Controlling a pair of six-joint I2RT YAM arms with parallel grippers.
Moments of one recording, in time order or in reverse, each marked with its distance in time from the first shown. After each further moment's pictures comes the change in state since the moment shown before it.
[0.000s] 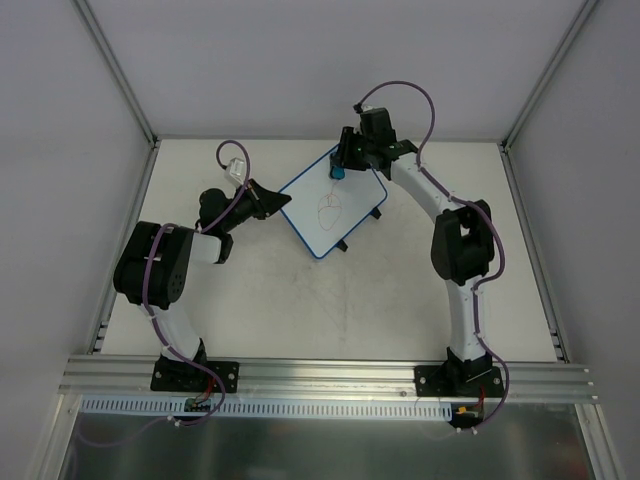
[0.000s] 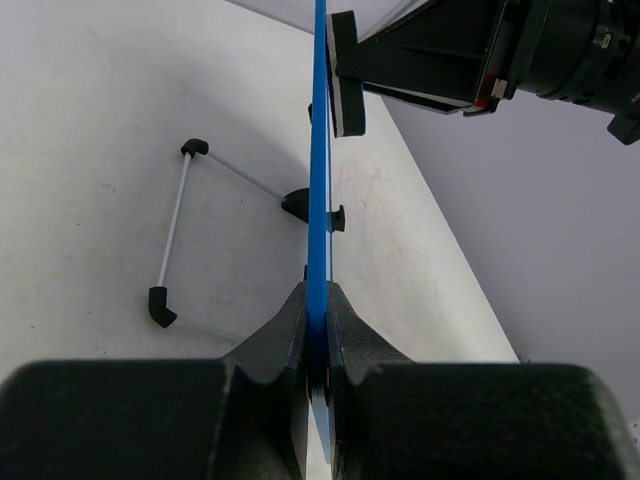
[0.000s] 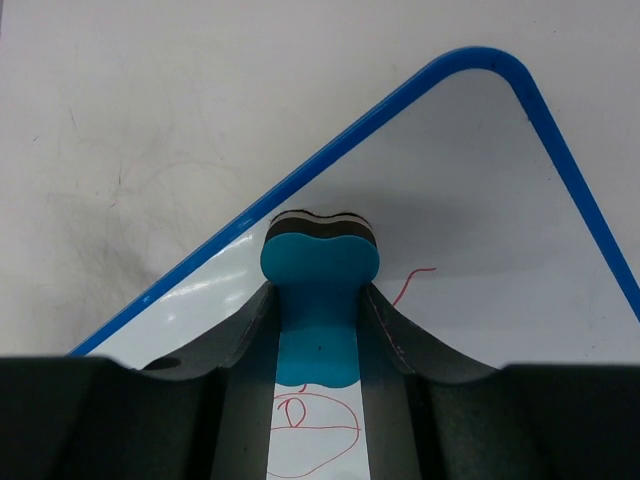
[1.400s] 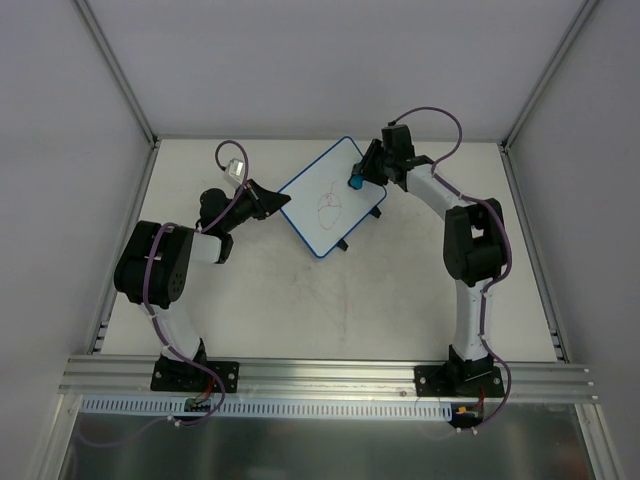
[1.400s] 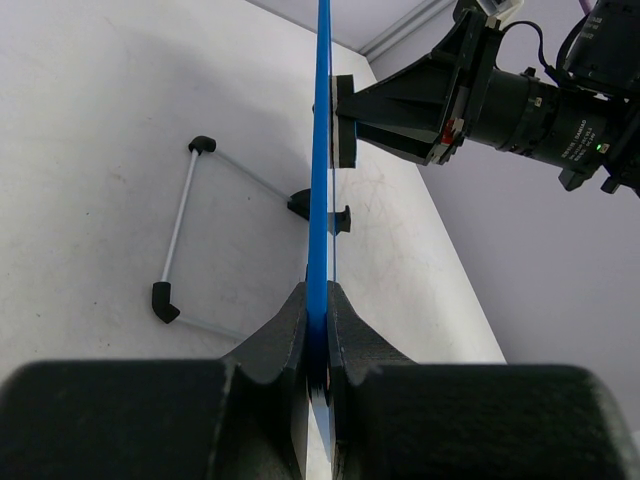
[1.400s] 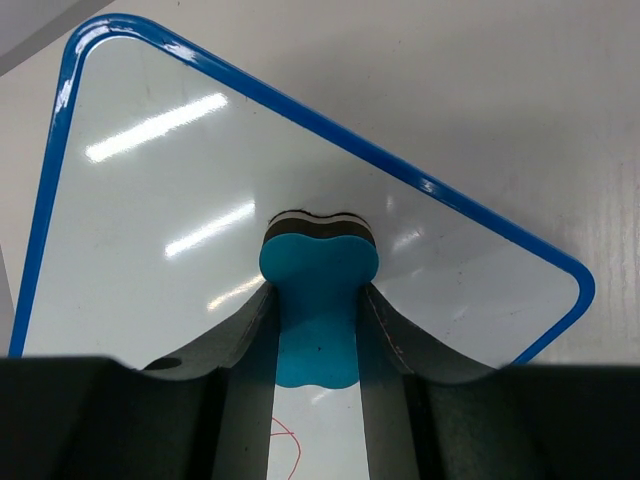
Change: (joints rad) left arm 0.002 0.007 0.003 -0.025 -0.026 -0.031; right arm -0.092 -0.048 -0.256 0.135 0.067 0.257
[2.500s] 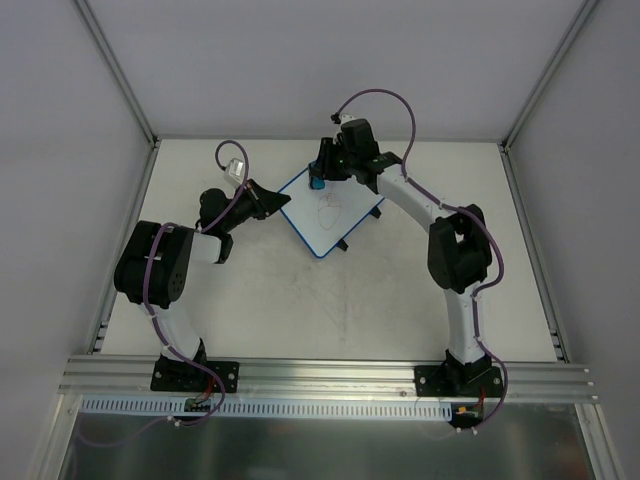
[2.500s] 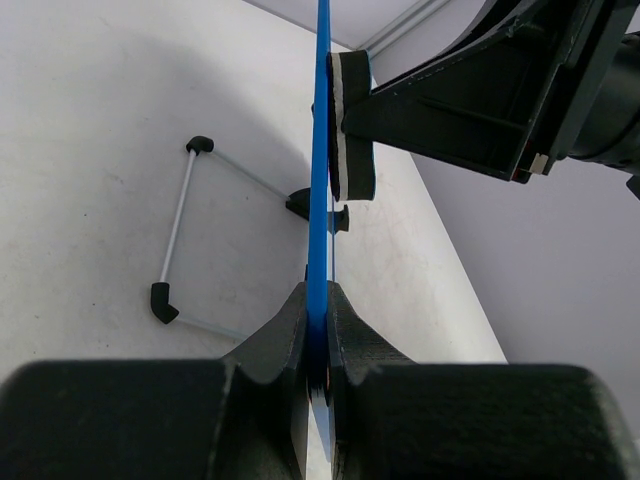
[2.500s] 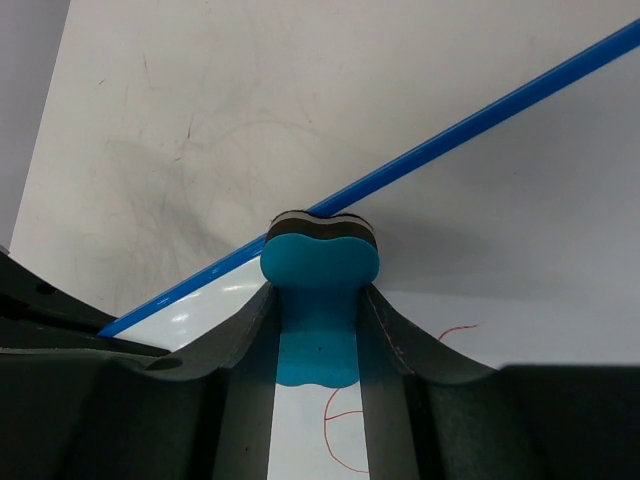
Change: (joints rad) left arm 0.000 0.000 0.000 0.007 0.008 0.000; right arm 0.191 0.002 0.140 -0.021 -0.093 -0.251
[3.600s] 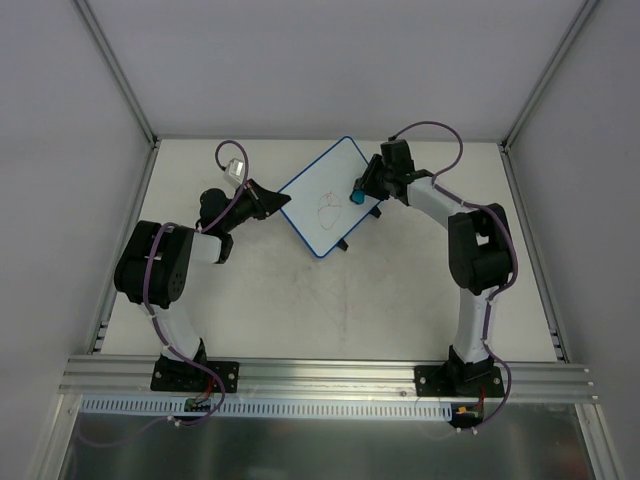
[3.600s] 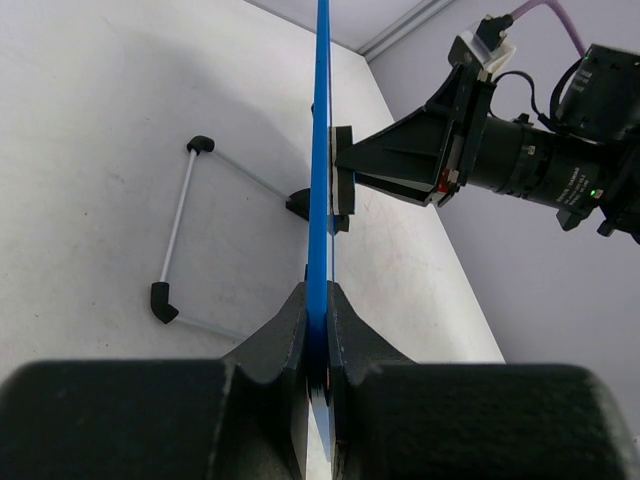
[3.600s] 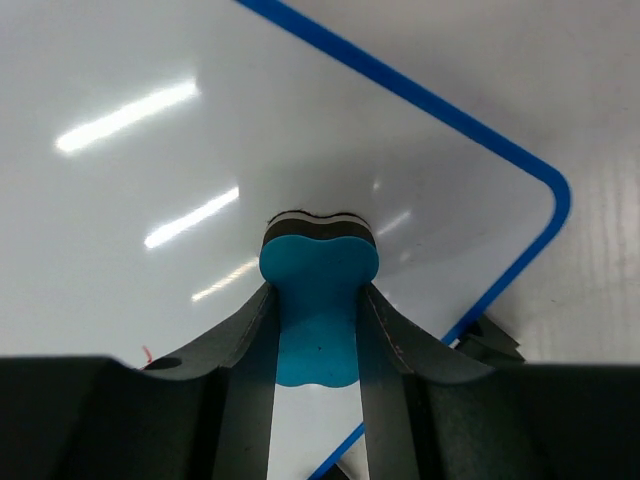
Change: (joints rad) left arm 0.000 0.000 0.000 -0.002 -0.006 -0.004; right arm -0.159 -0.090 -0.325 0.092 0.116 0.253
